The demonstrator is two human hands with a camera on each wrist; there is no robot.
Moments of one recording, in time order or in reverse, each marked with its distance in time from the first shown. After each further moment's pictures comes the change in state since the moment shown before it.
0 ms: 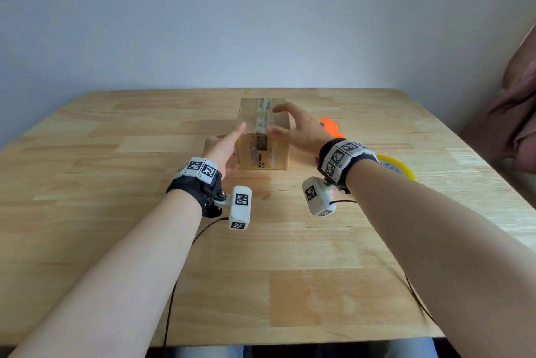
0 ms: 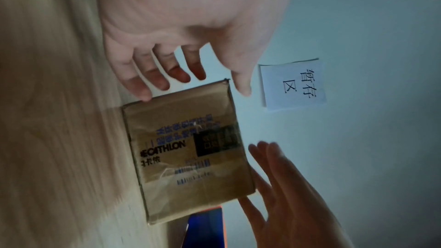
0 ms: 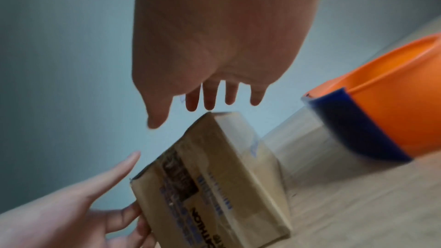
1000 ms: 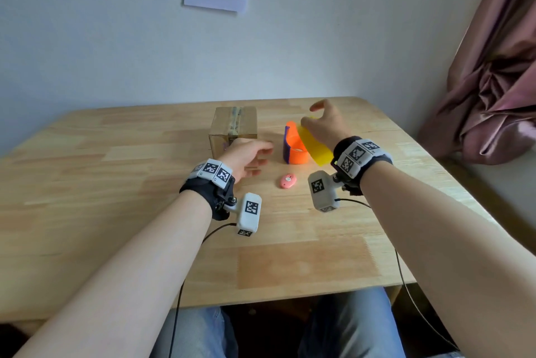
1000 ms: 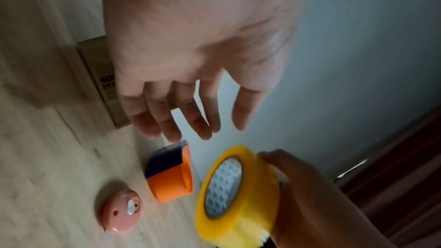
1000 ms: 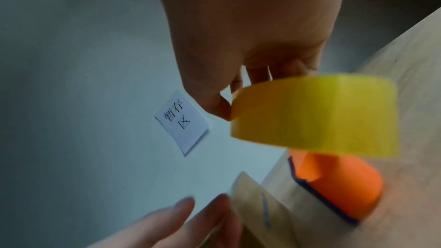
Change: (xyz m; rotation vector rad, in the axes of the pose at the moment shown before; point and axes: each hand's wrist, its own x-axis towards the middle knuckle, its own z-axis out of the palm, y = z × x) left_hand -0.091 0.004 0.075 0.142 -0.353 0.074; right_hand -0.088 0.004 -0.093 0.094 0.379 0.403
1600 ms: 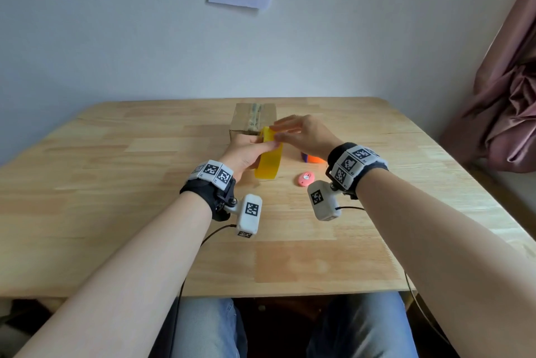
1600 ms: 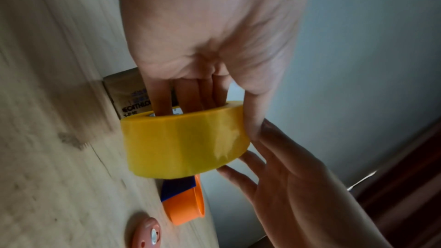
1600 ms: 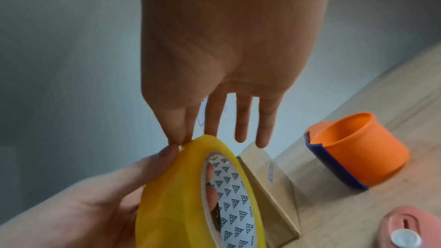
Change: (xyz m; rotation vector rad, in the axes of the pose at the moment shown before) left_hand -0.006 -0.015 -0.035 0.038 0.059 0.194; right_hand -0.030 -0.029 0.046 -0.127 -0.427 -0.425
